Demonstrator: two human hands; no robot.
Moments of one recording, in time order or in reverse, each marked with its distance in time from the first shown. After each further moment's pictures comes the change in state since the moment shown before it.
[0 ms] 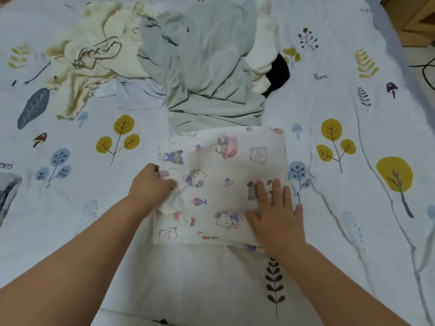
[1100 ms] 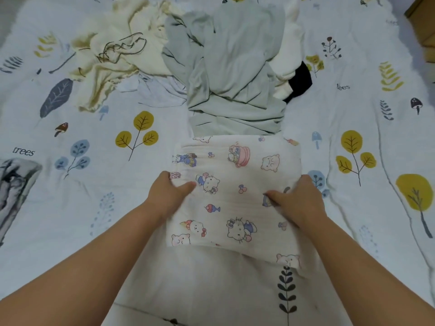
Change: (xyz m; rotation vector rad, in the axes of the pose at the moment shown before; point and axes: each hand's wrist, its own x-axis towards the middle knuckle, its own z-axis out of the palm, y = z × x) left_hand -0.007 -0.022 0.000 -0.296 -0.090 -0.010; right_hand 0.041 -0.003 -0.038 0.595 0.119 0.267
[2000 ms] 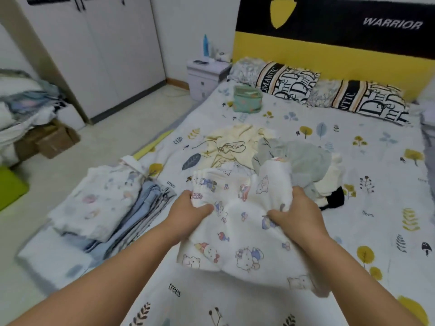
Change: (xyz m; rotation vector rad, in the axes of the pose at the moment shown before) left_hand -0.239 0.089 -0.190 -0.255 0.295 0.134; right_hand -0.205 -0.192 -0.148 -0.041 -0.111 -0.696
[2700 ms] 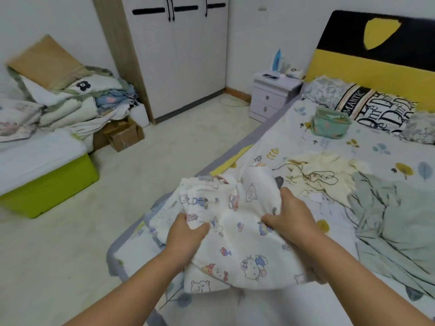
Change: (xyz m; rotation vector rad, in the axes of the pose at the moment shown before) left_hand 0.043 -0.124 -0.275 -0.162 0.315 -0.164; right_hand 0.022 -0.254 0.223 -0.185 -0.255 -0.274
